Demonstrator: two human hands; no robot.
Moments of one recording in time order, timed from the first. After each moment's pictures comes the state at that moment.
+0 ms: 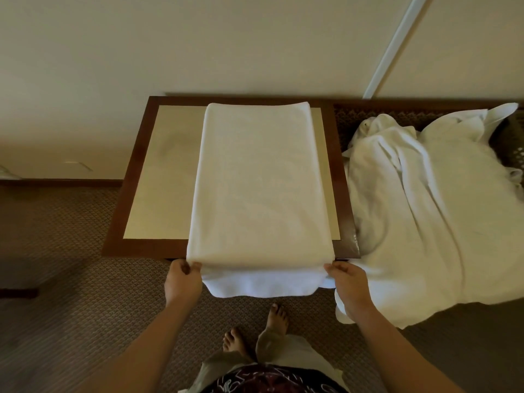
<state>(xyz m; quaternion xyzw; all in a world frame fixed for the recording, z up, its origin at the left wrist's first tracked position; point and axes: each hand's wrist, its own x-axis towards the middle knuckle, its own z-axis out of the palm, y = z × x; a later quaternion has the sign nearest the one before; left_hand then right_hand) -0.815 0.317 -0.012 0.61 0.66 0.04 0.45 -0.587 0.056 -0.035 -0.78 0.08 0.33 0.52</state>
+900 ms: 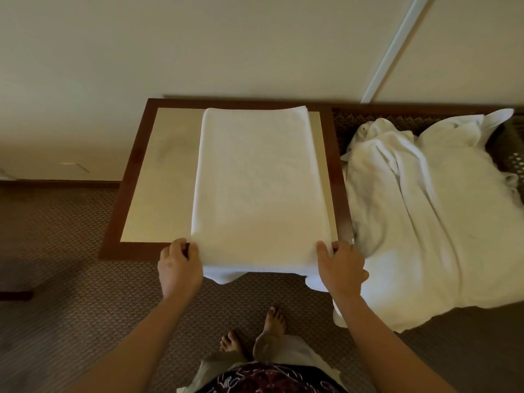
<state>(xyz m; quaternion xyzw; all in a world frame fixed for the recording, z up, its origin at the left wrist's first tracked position) -0.794 0.334 0.006 0.71 0.61 0.09 0.35 -0.578 0.105 -0.012 -0.96 -0.04 0.15 0.23</state>
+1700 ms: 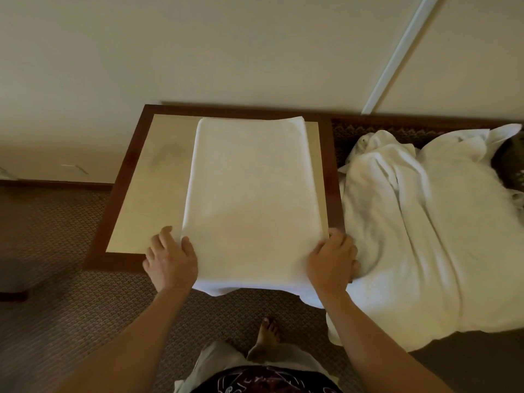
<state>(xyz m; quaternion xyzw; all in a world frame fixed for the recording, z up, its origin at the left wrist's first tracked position) -0.753 0.348 -0.013 0.78 0.59 0.11 0.17 -0.548 0.138 -0.017 -0.97 -0.11 0.02 0.22</state>
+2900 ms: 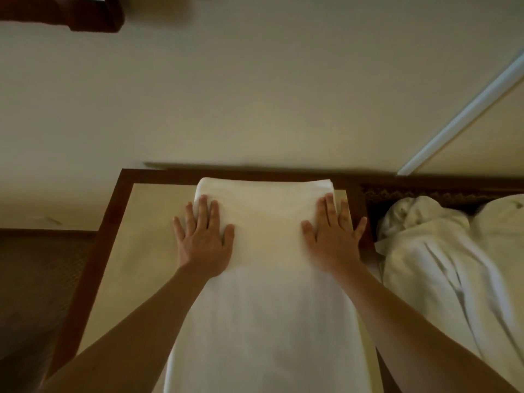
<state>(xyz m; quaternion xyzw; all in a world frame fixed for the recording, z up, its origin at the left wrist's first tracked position) -0.530 0.560 -0.041 0.91 0.41 -0.05 0.11 -0.330 0.355 -0.031 -0.94 -0.31 0.14 0.02</state>
